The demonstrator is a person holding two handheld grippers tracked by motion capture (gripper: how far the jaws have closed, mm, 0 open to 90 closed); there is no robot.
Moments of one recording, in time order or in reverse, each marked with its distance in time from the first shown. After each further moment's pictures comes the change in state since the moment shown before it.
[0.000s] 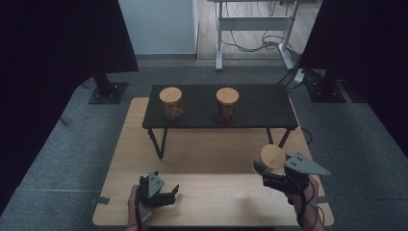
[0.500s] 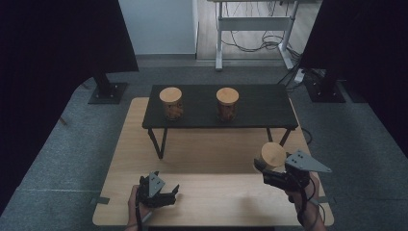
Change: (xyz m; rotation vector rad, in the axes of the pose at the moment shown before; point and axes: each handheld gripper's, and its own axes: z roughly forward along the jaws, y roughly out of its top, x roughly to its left) left arm 0.000 0.000 0.000 0.002 0.003 0.004; right arm -0.001 0.007 0.002 0.003 0.000 -0.001
